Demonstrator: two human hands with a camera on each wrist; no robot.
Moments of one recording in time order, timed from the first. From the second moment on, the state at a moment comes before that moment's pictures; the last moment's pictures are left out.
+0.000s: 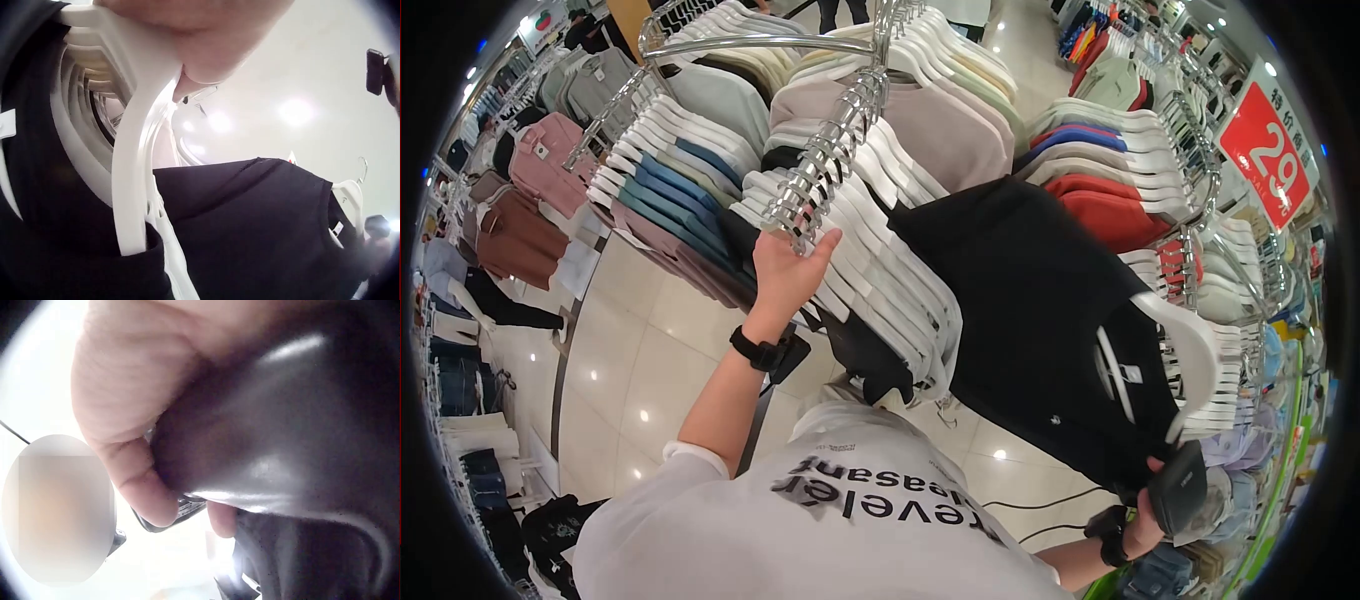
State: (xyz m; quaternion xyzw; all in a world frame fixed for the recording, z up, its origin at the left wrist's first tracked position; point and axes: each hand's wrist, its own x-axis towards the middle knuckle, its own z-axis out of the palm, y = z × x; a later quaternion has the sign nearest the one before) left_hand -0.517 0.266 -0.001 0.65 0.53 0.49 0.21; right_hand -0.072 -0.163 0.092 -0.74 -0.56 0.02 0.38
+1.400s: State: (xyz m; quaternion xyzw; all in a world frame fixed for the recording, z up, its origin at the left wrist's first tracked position) left_hand -0.510 0.182 -0.010 0.78 0.08 0.05 0.62; right_hand -0.050 -0.116 0.122 -0.47 -0.67 0.09 0.56
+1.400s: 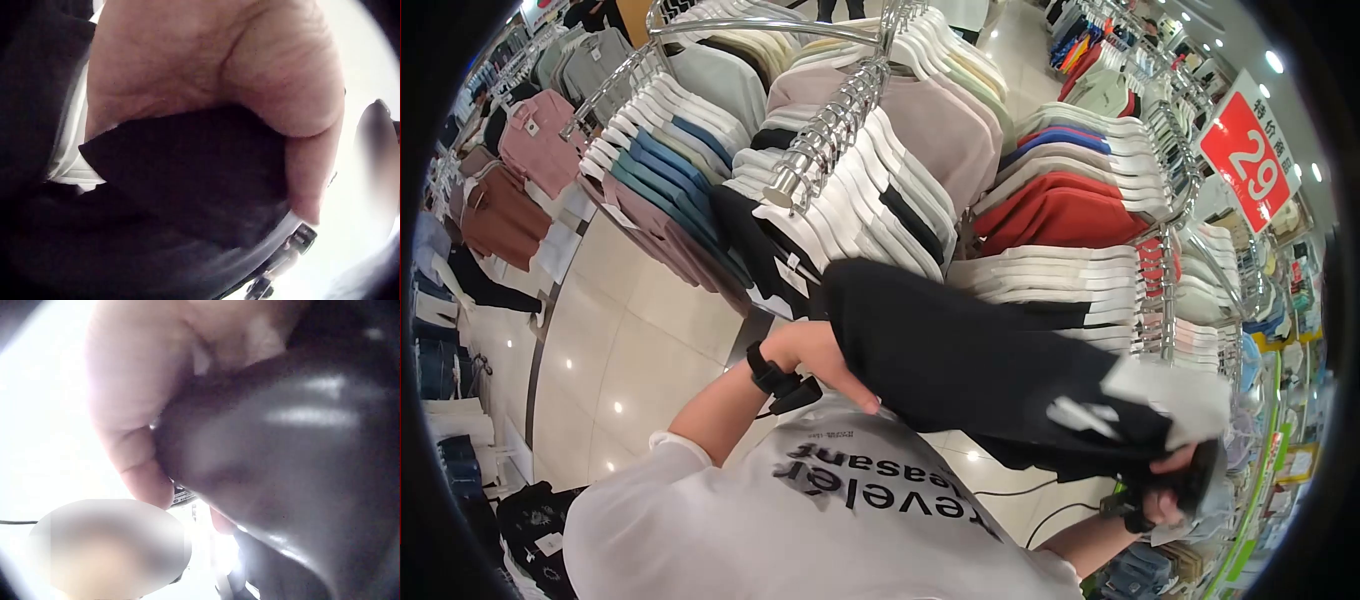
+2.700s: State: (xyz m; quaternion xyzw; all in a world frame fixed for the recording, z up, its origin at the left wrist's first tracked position) left_hand -0.680 0.187 -0.068 0.49 0.49 0.08 0.72; right_hand -0.098 0.008 0.099 -0.59 -0.52 0.36 0.50
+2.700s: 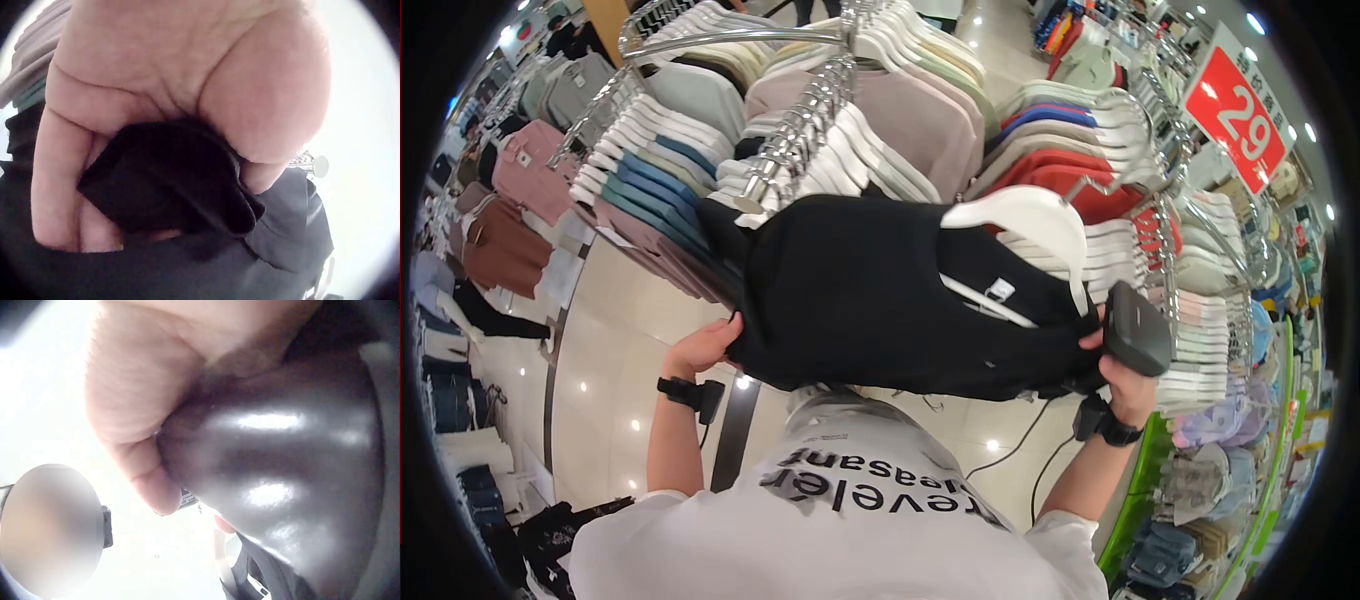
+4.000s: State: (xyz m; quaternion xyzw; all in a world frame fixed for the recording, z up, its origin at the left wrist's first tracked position) left_hand -0.594 0.216 0.025 0.79 0.43 0.39 0.21; right_hand -0.318 0.119 -0.030 -0.53 -0.63 0.39 0.41
